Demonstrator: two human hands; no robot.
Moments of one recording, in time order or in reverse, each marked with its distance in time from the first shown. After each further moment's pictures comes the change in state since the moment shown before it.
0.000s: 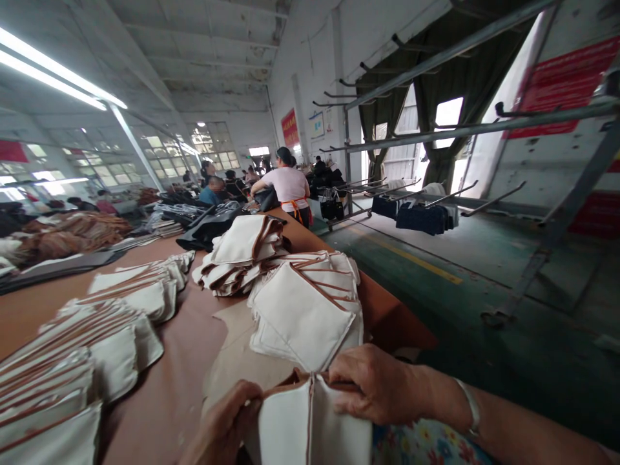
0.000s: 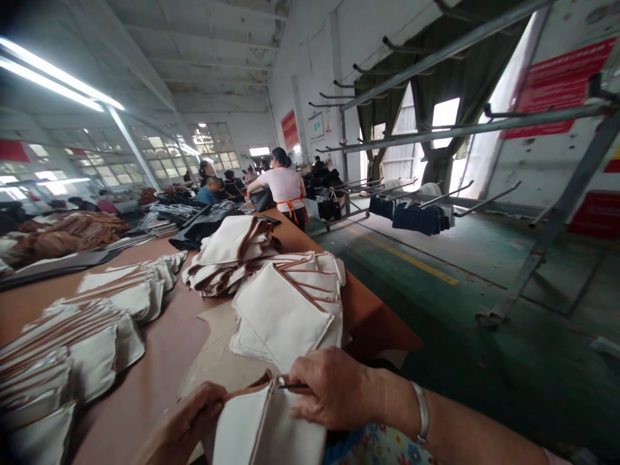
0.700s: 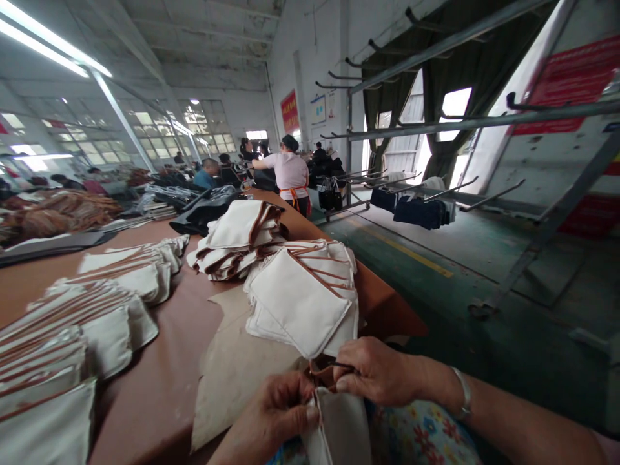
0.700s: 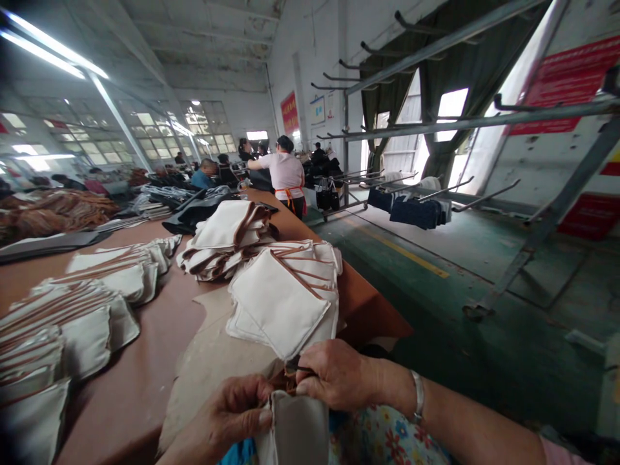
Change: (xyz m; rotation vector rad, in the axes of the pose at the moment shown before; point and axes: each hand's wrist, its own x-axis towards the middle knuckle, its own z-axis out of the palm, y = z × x) left_hand 0.012 -0.003 0.054 -0.494 -0.592 -0.155; right_hand -0.013 0.008 0.005 0.206 -0.167 0.141
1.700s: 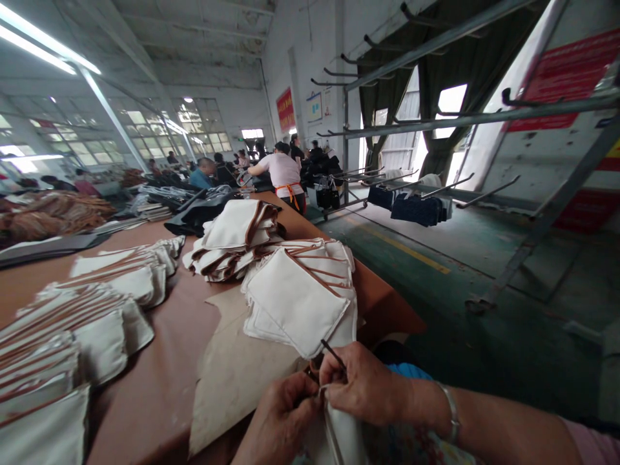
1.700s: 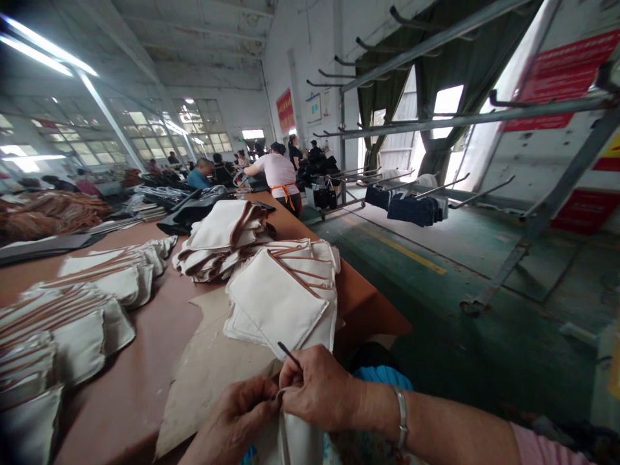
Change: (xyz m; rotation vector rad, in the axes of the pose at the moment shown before) left_hand 0.010 0.004 0.024 0.327 0.228 -0.024; right_hand 0.017 -0.021 0.035 0.342 0.232 0.409
